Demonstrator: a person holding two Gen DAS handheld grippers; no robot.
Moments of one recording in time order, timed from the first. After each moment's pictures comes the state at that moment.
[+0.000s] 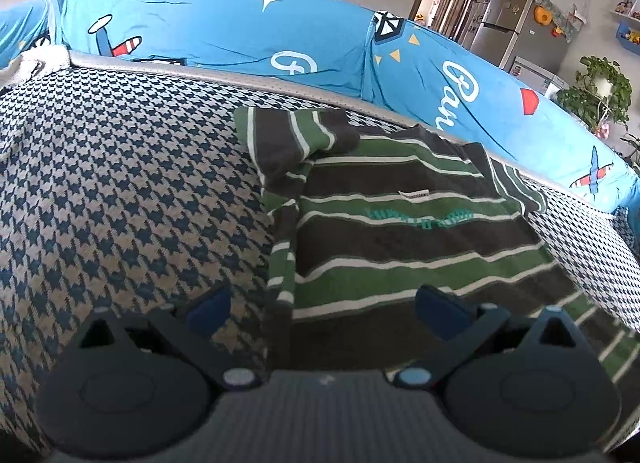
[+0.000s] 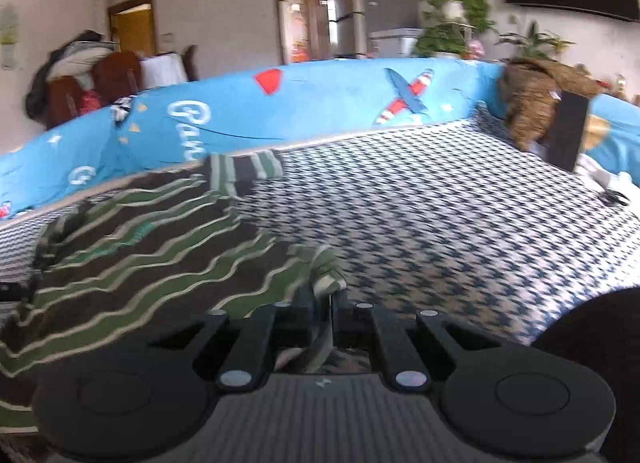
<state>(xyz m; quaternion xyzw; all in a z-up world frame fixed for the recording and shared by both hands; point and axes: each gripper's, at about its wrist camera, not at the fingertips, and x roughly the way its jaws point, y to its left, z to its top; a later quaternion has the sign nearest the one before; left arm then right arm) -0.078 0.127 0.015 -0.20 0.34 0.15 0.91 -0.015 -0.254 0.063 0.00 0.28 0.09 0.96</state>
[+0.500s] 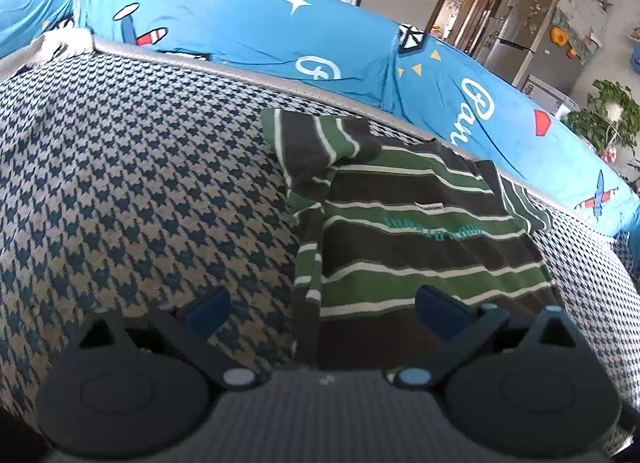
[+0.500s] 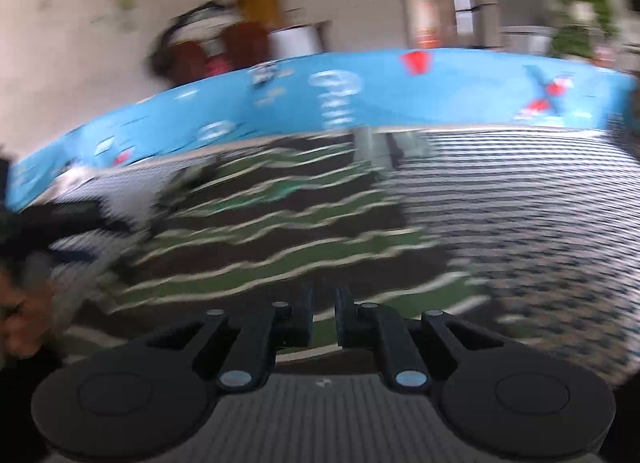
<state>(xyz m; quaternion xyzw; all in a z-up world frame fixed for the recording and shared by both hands) -0.095 0.143 0.018 -0.23 0.33 0.16 0.90 -0.043 -0.206 0.054 -0.03 0.30 0.34 0.89</state>
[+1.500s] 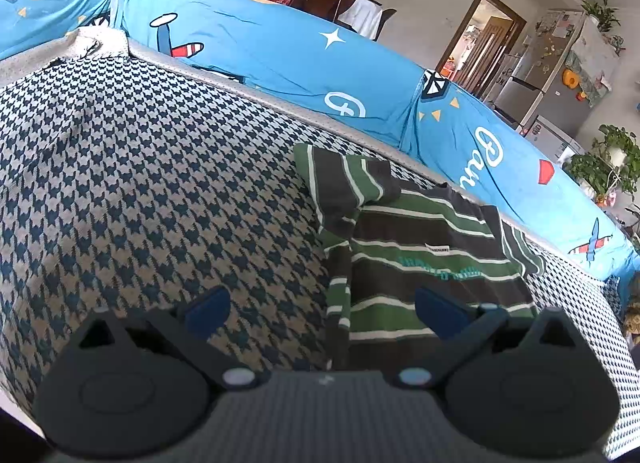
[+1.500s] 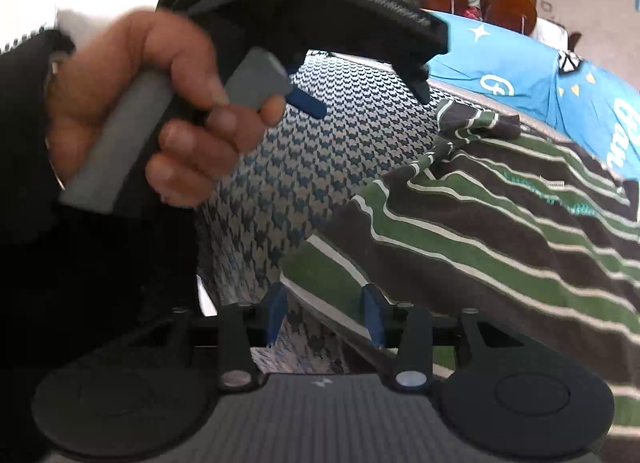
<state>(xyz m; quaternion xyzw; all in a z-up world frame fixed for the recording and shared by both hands) -0.124 0.165 0.041 -0.27 0.29 0.18 0.90 -0.132 -0.055 0.011 -0.25 0.26 0.56 0.74</state>
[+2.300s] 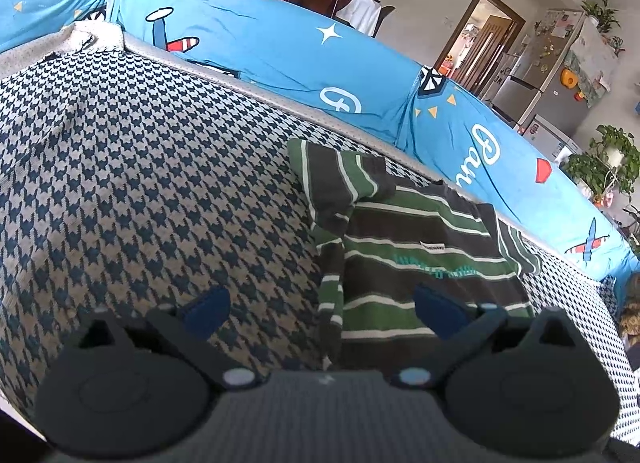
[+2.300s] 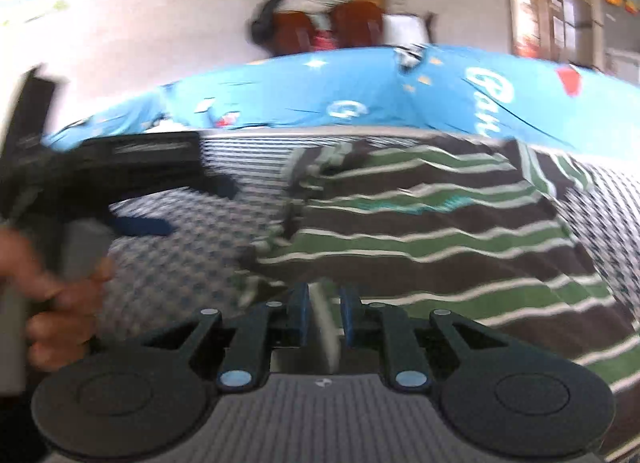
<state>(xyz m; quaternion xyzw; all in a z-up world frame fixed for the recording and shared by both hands) -0.119 0.161 0.038 -0.27 0.29 0.18 0.90 -0.076 -0.079 0.051 -0.10 0.27 0.46 0.84</state>
